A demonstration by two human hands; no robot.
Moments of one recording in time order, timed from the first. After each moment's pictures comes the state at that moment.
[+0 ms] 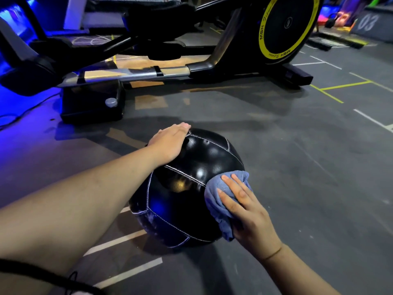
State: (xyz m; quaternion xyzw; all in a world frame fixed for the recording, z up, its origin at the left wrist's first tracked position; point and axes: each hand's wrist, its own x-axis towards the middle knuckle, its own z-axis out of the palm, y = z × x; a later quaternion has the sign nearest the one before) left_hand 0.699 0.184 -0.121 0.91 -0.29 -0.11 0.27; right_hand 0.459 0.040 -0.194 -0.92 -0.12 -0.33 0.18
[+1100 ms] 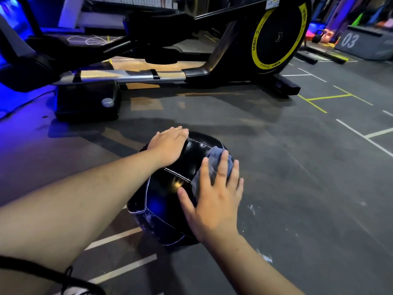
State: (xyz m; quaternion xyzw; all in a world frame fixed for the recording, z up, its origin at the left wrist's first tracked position) left_hand 0.679 0.191 -0.111 0.92 -0.29 -0.08 0.24; right_hand 0.484 0.136 -0.138 -0.95 0.23 -0.18 0.08
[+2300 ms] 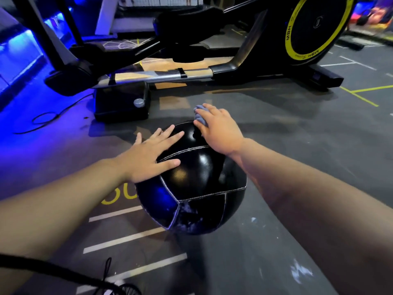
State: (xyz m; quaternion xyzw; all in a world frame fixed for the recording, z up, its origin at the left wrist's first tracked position) left_hand 0.685 0.332 -0.104 0.90 -0.41 -0.08 0.11; right_hand 0.672 0.090 -0.097 -0.98 -0.03 -0.18 0.11
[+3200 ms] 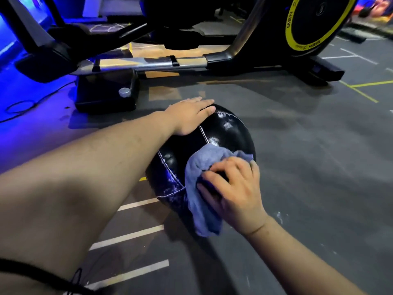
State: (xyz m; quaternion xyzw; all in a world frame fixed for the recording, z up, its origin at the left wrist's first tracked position) left_hand 0.769 0.162 -0.105 0.92 -0.37 -0.07 0.15; right_hand 0.545 0.069 -0.169 -0.89 -0.11 -0.43 0.09
